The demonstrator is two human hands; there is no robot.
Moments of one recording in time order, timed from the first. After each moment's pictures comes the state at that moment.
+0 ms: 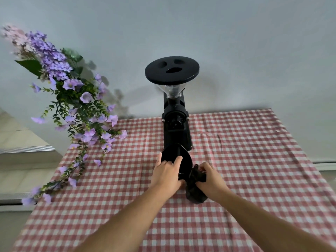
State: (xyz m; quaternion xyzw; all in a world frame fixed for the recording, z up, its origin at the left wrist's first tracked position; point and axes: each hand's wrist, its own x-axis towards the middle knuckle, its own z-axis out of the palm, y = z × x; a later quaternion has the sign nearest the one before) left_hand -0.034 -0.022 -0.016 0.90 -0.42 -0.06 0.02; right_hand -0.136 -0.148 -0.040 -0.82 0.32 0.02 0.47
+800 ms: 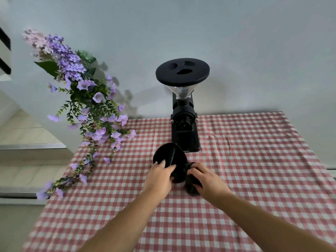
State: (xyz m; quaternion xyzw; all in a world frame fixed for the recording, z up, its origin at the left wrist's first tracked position) left_hand -0.016 0.016 -0.026 0.93 -0.34 -0.11 0.07; right_hand -0.127 -0.133 -0.038 -0.95 0.10 0.01 0.28
